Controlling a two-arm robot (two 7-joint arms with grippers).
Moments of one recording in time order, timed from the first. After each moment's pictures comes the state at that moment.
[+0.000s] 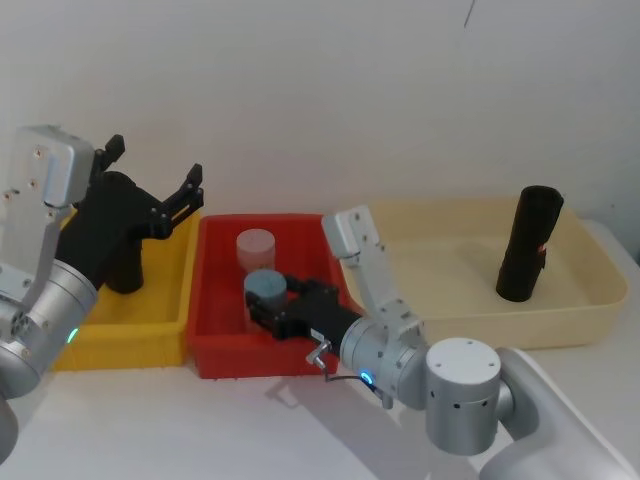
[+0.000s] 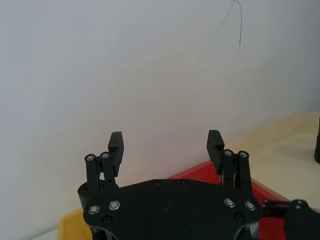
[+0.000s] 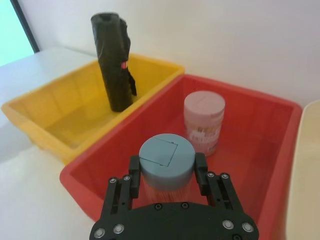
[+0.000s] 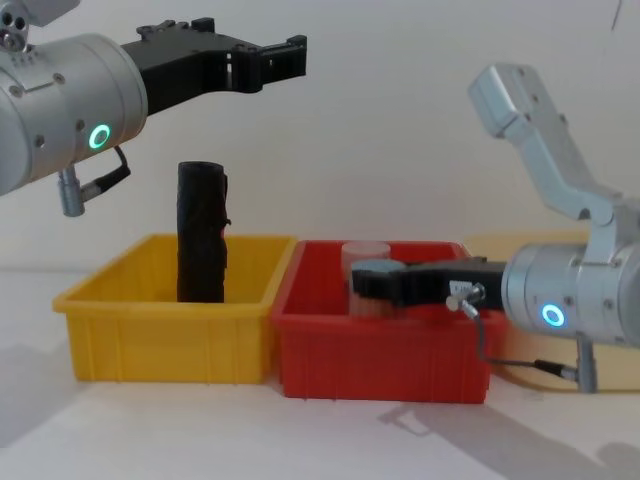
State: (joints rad) left arm -0.37 0.26 0.37 -1.66 -0.21 0.04 -0.13; right arm 0.41 0.12 -0.38 -1.33 0.21 0.28 0.27
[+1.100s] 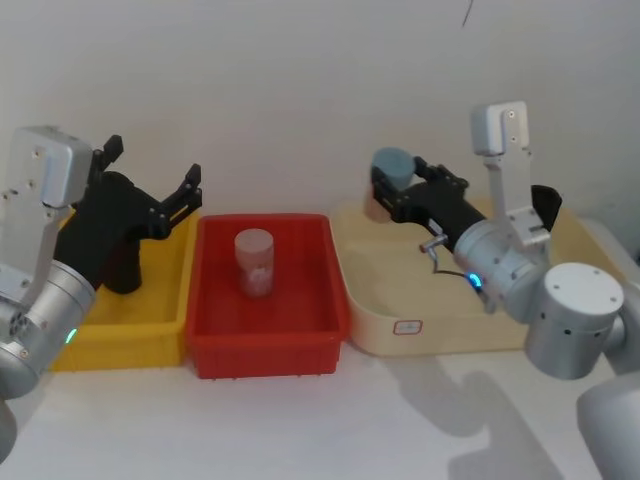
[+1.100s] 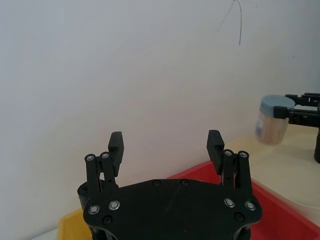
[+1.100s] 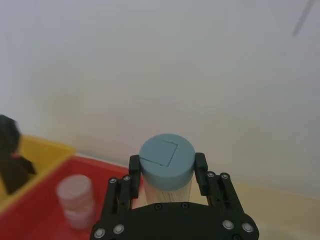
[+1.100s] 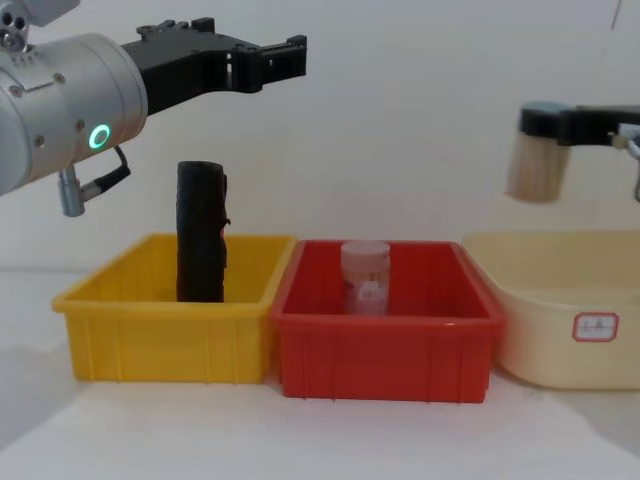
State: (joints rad) left arm -0.37 0.26 0.37 -1.66 -0.21 0.04 -0.13; right arm 0.46 0.22 -0.19 -1.43 0.23 0.22 0.18
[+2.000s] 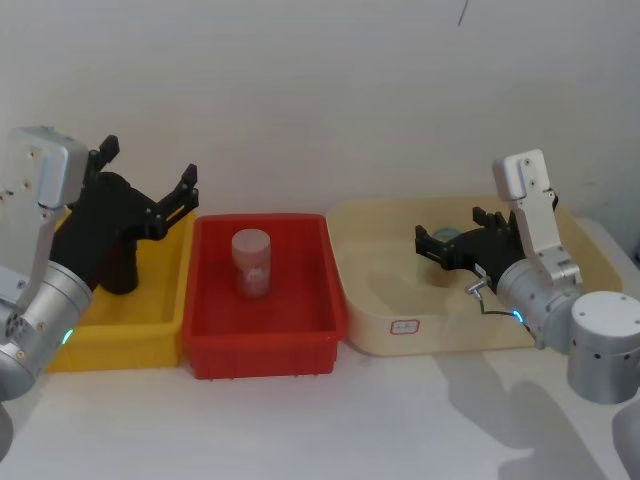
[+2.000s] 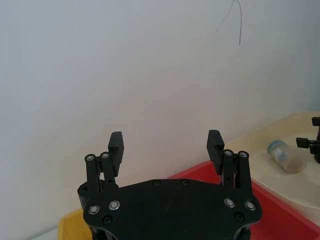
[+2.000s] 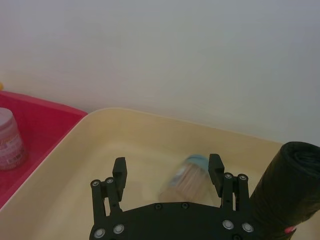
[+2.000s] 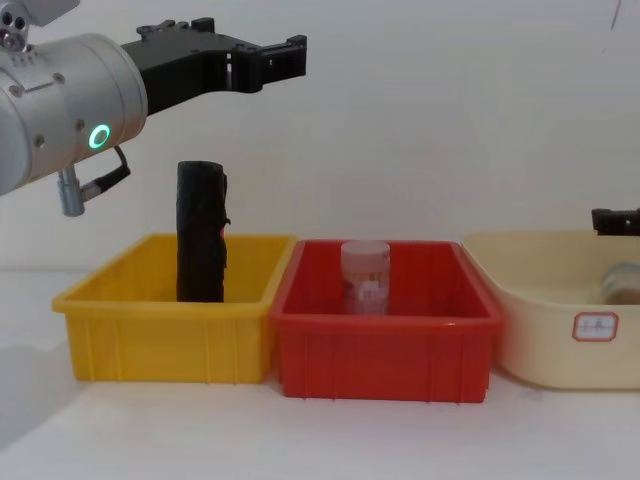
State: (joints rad) left arm -0.37 0.26 0.37 -1.66 -0.21 0.04 -0.13; right arm 0.43 0.30 -0.17 -1.34 0.15 0.26 0.17
